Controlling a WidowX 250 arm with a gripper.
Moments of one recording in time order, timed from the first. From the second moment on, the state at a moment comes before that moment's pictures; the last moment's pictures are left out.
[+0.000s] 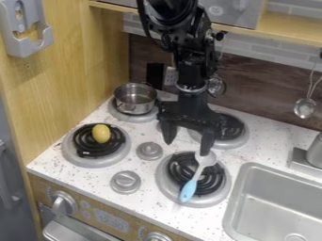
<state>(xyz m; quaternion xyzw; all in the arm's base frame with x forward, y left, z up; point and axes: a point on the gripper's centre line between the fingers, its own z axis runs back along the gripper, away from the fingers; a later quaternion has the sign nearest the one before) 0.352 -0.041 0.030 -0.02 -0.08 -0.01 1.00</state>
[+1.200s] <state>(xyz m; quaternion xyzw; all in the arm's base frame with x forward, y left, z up) 0.380 0.134 -0.005 -0.01 -0.08 0.14 0.99</state>
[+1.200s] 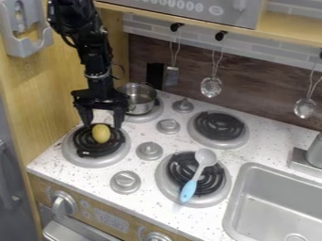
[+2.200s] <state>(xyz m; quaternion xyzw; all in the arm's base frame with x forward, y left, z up) 0.404 0.155 -0.055 0.00 -0.02 0.20 0.98</state>
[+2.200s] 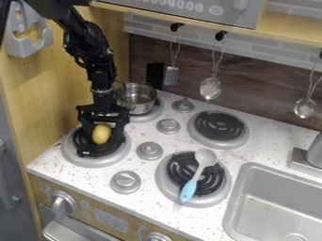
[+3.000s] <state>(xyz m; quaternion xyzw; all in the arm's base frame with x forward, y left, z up) 0.460 0.071 -0.020 -0.01 -0.07 0.08 0.99</state>
